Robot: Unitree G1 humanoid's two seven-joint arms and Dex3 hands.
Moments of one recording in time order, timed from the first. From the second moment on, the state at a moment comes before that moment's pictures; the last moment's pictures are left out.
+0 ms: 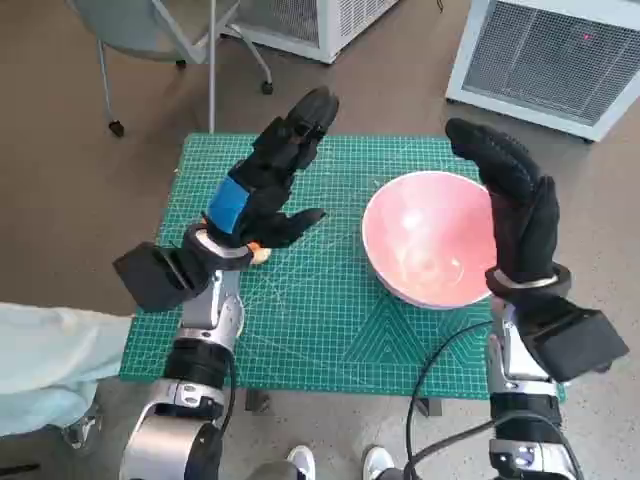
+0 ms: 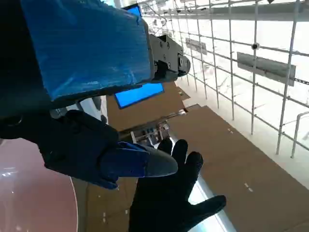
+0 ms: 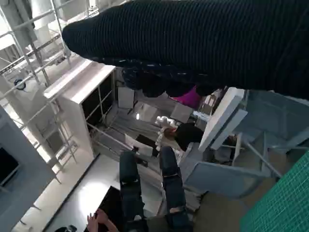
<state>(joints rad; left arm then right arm) -0.76 0.07 0.13 0.73 -0.32 -0.68 -0.67 -0.57 -0.15 -0.12 0.43 0.15 -0.73 0.26</state>
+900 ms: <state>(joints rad) -0.75 0.07 0.13 0.72 -0.32 -0.68 -0.66 -0.57 -0.15 -0.11 0.44 0.15 -0.73 0.26</state>
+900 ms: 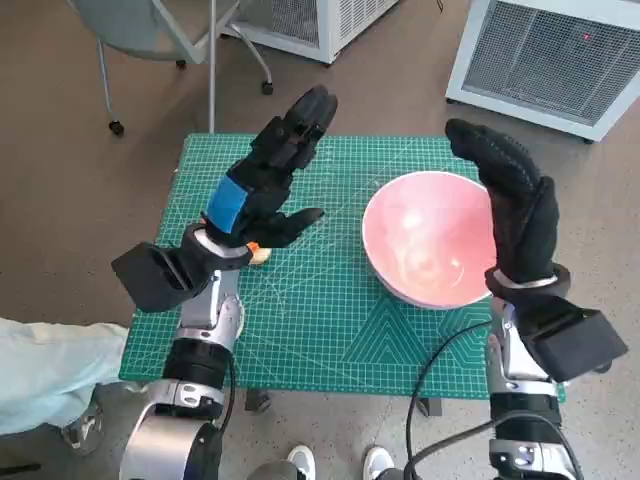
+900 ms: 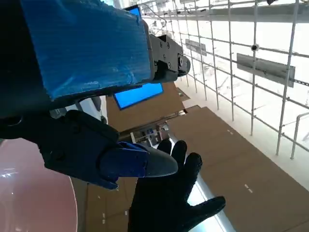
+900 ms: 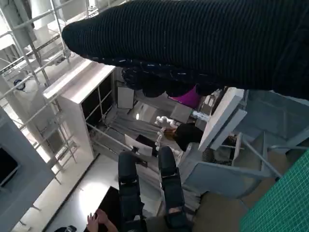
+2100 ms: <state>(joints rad) -0.73 0.07 0.14 0.72 -0.32 -0.69 -0.64 -0.72 -0.30 -0.35 1.11 0.19 -0.86 0.12</state>
